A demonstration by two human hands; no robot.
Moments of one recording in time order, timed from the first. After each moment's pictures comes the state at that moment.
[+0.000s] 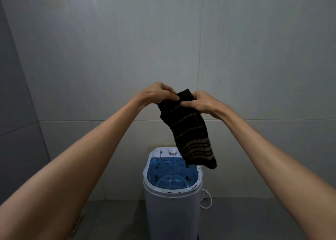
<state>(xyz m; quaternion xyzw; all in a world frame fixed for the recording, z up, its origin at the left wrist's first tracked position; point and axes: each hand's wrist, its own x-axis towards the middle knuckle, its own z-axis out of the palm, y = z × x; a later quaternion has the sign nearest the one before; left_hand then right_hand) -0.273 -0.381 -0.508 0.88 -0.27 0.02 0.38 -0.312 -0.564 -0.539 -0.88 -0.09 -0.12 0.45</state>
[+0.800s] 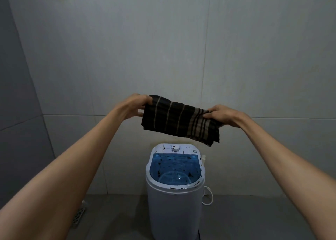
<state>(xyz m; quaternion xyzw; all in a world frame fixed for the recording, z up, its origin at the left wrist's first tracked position) -0.254 -0.319 -0.556 0.80 -0.14 -0.05 0.58 -0.298 -0.617 -0.585 -0.91 0.03 -0.02 0.41</state>
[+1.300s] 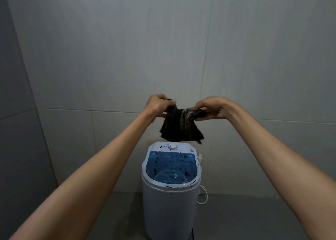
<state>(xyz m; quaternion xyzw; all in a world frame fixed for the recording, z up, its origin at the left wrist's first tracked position) -0.261 -0.383 -0.579 0.76 -0.14 0.03 0.64 -0.291 -0.575 -0.554 -0.79 0.10 0.05 0.60</state>
